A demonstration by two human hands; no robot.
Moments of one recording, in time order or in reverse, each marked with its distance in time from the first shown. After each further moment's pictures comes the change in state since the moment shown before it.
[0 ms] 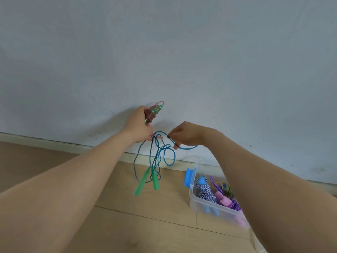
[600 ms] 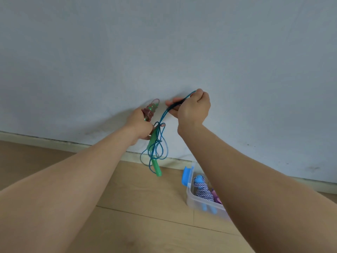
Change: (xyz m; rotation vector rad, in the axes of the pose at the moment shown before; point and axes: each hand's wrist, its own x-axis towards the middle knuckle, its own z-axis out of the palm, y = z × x) left_hand 0.006 0.006 0.013 -0.173 0.035 -0.189; right_hand -0.009 -0.066 -0.006 1.472 0.976 -0.054
